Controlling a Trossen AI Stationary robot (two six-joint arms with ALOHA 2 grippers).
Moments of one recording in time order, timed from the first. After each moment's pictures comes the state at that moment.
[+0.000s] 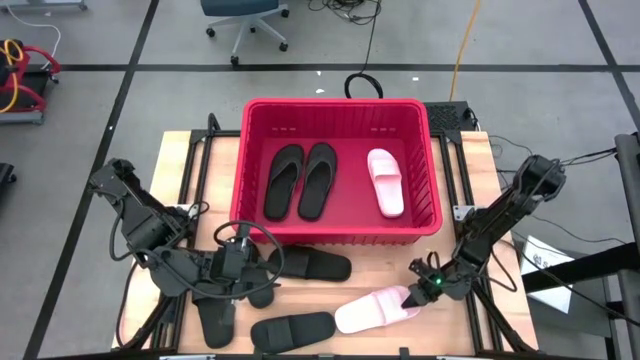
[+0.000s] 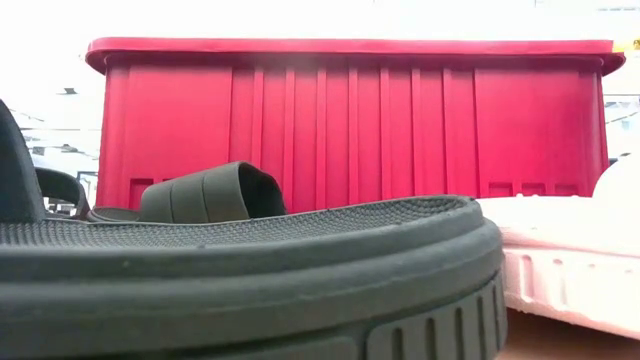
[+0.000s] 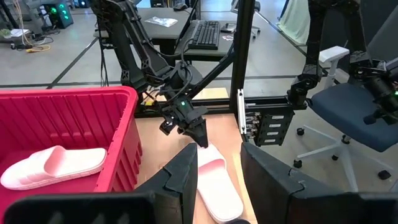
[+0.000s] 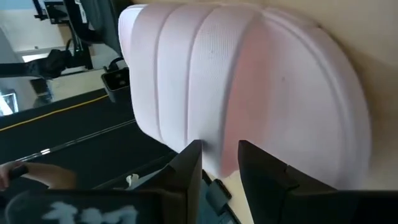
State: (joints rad) left arm -0.74 1.41 1.59 -0.56 -0.58 -0.26; right arm 0.91 1.34 0.28 0.45 0.24 1.93
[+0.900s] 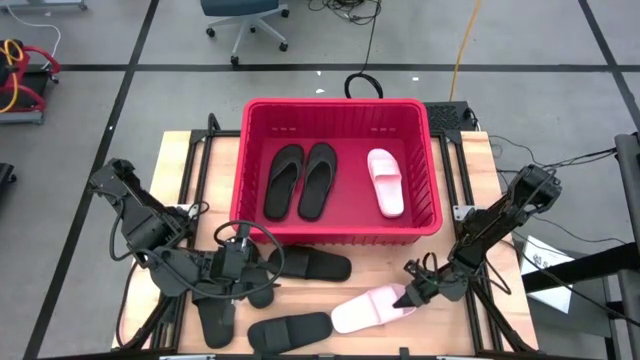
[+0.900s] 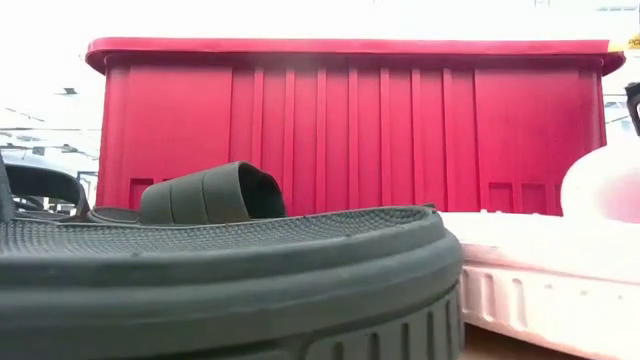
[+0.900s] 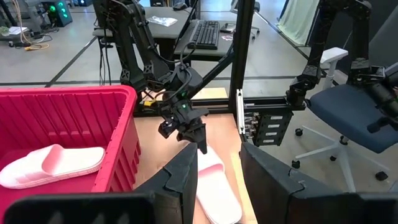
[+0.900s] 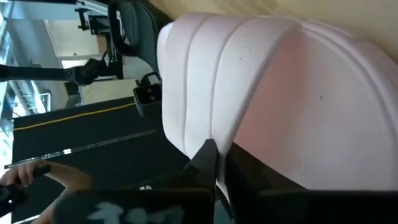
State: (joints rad) left arm -0.74 1.41 1.59 -0.56 -0.58 -0.27; right arm 0.90 1.47 0.28 0.69 0.34 1.82
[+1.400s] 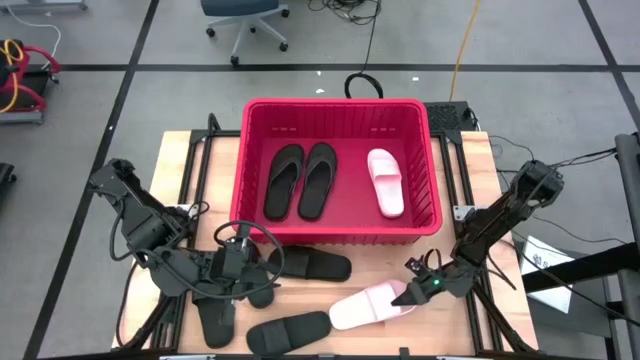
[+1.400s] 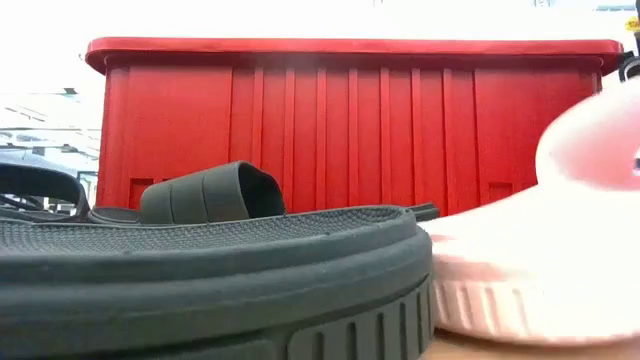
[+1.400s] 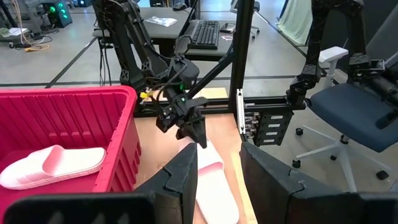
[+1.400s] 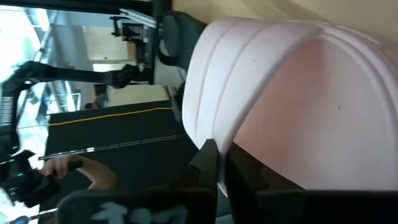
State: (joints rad) left arm -0.74 1.41 1.59 -0.56 -0.58 -0.26; right arm 0.90 1.40 0.28 0.73 0.40 1.73
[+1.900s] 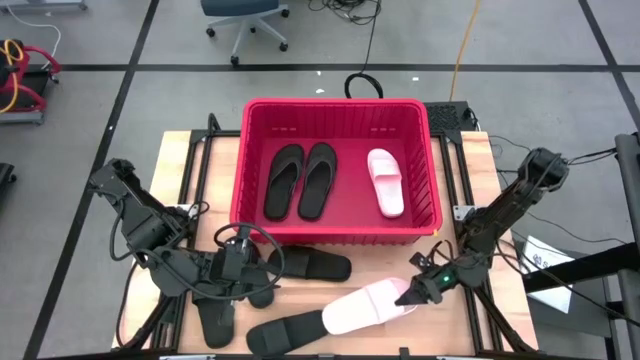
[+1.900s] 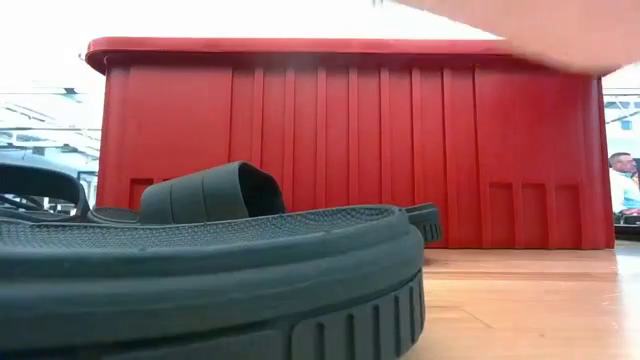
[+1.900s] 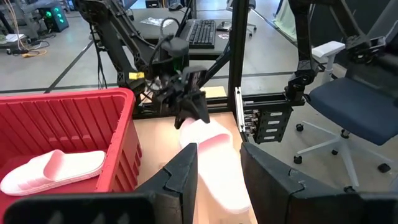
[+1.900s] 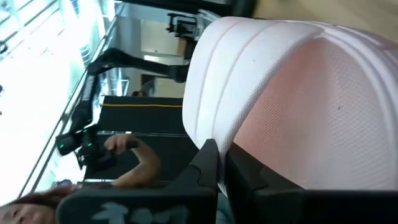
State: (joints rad) left arm -0.74 1.41 1.59 -0.56 -0.57 -0.23; right arm 0.90 1.20 0.34 0.72 0.42 1.53
